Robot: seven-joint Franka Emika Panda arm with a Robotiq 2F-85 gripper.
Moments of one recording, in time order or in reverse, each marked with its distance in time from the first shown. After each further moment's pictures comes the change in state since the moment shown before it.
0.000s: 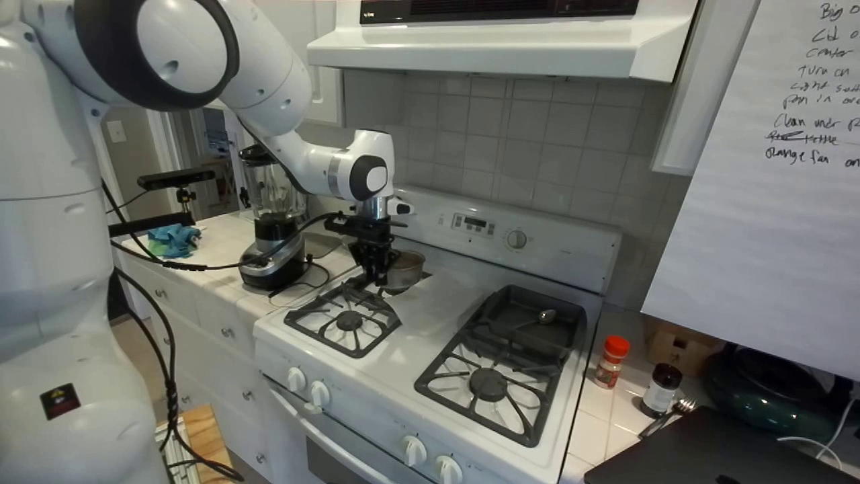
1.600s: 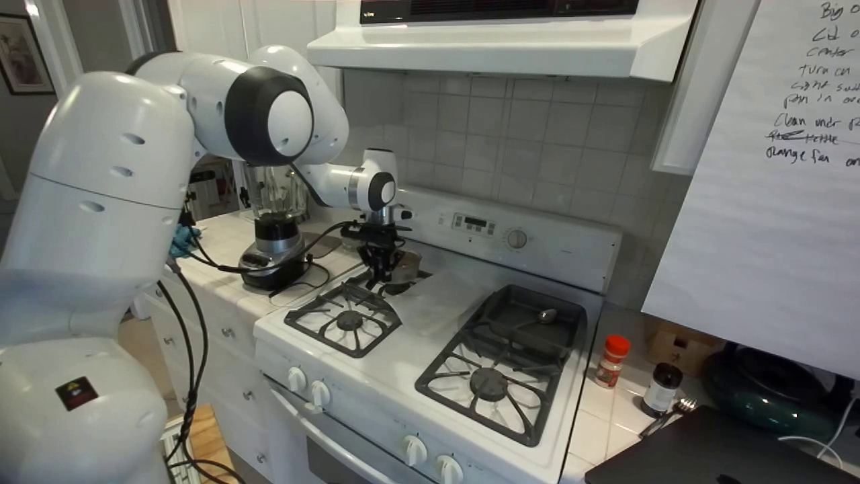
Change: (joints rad) arm 0.096 0.345 -0.015 0.349 -0.084 0.001 0.000
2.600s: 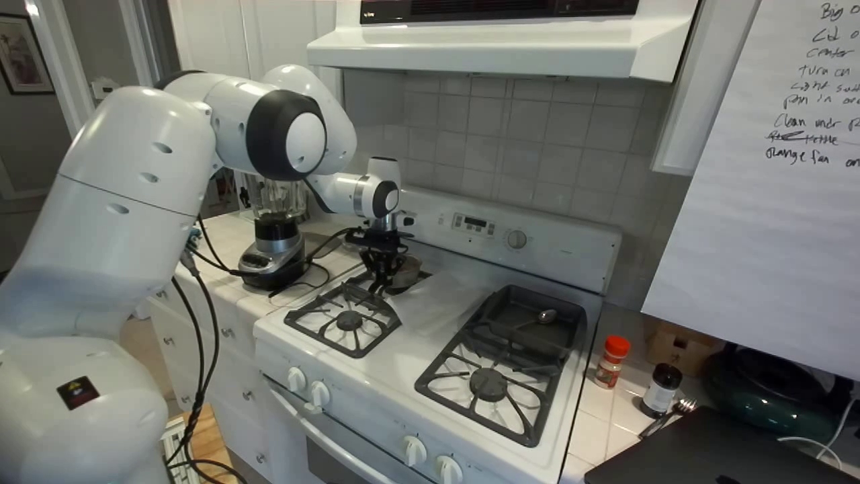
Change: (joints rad) arm 0.010 0.089 -0.004 0.081 0.000 0.001 -0.016
